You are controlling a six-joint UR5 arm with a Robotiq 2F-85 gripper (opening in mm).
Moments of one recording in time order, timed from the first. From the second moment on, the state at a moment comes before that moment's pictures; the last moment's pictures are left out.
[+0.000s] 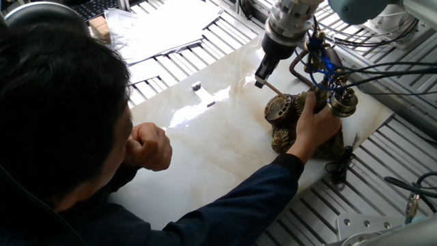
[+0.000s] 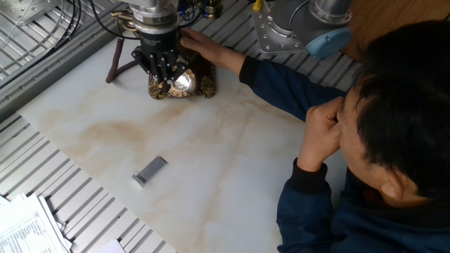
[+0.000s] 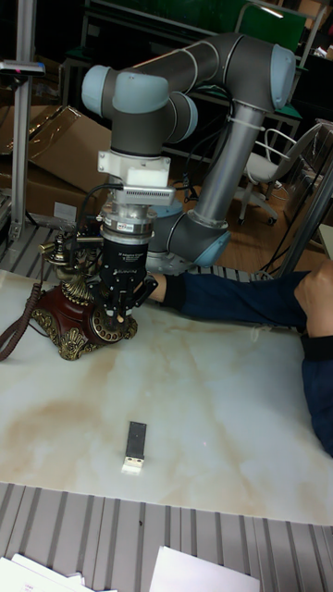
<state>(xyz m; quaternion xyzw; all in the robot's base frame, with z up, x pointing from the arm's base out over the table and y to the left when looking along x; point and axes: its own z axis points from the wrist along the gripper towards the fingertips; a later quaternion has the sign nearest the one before) 0.484 -0.061 0.123 -0.16 0.98 0.04 0.09</state>
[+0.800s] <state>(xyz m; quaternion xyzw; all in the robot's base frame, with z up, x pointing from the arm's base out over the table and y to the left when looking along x) 0.476 -0.057 0.117 -0.16 0.98 0.04 0.09</state>
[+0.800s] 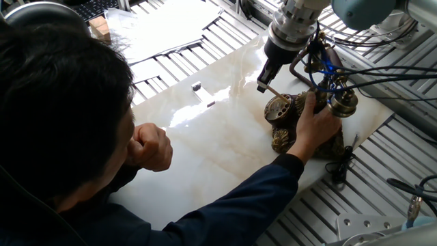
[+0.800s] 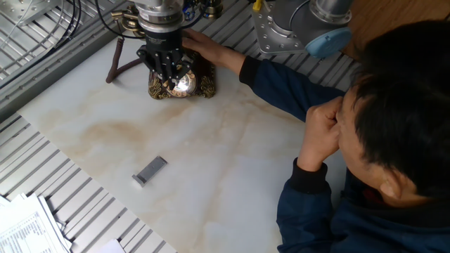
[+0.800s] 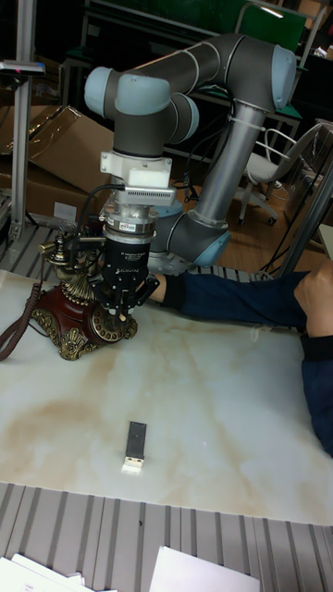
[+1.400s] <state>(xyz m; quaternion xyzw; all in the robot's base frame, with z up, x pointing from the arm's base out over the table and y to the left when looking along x) 0.481 -0.060 0.119 -0.17 0.98 0.03 0.09</state>
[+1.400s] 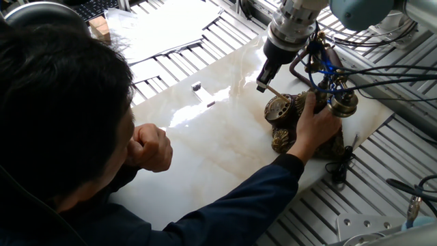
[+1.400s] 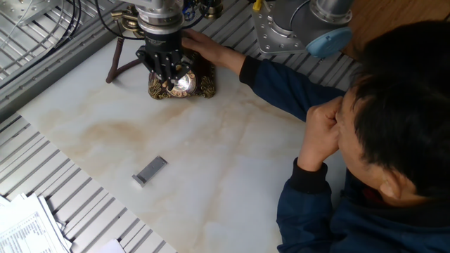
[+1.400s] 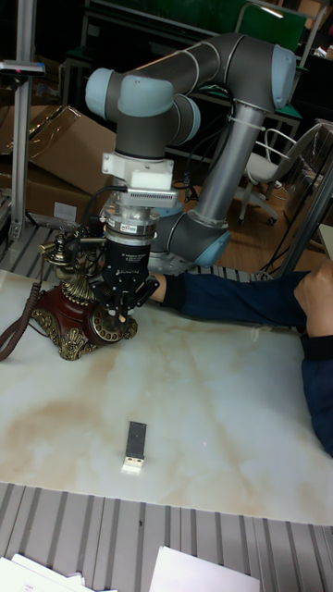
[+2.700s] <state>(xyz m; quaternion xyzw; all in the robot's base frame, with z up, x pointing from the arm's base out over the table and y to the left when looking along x) 0.485 -0.058 0.112 -0.17 0.98 0.03 0.09</state>
